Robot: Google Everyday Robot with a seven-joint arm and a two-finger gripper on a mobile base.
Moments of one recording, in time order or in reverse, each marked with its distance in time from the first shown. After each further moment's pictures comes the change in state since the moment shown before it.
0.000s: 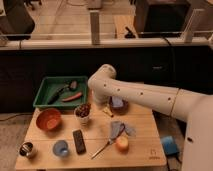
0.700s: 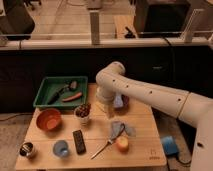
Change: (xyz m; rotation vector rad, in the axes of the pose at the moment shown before) arm 0.007 0.005 -0.008 -0.028 -0.079 -0.164
